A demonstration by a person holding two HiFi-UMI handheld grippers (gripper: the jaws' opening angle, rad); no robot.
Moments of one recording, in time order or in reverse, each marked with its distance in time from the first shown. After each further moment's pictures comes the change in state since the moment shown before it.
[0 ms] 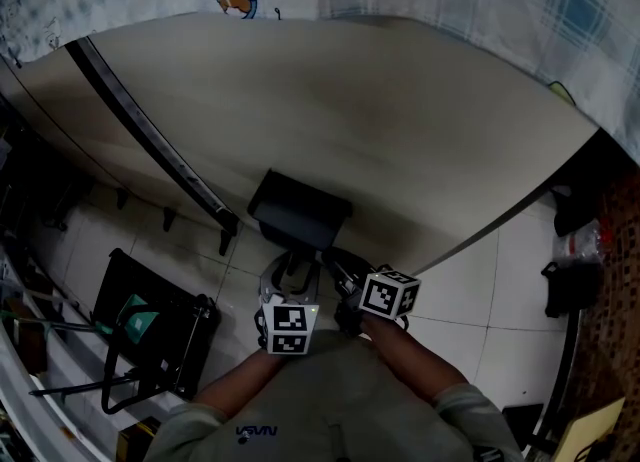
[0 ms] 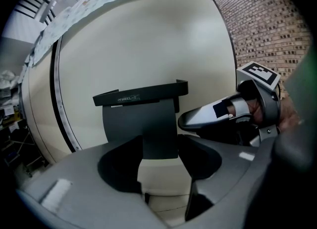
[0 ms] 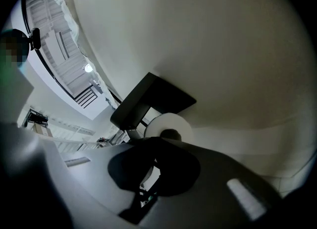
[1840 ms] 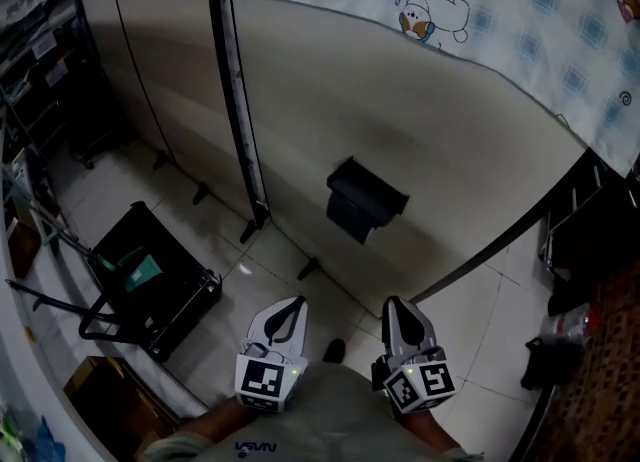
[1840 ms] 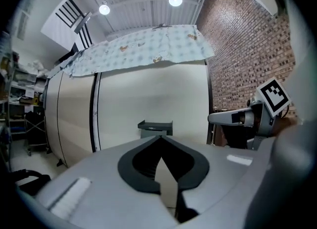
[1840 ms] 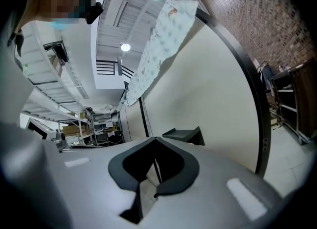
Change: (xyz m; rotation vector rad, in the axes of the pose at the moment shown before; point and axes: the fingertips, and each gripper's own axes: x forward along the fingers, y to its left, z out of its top) left arm -0.264 -0.006 0.017 -0.166 -0.282 0.077; right arm -0.159 0.183 -0.036 -0.632 -0.173 -0.178
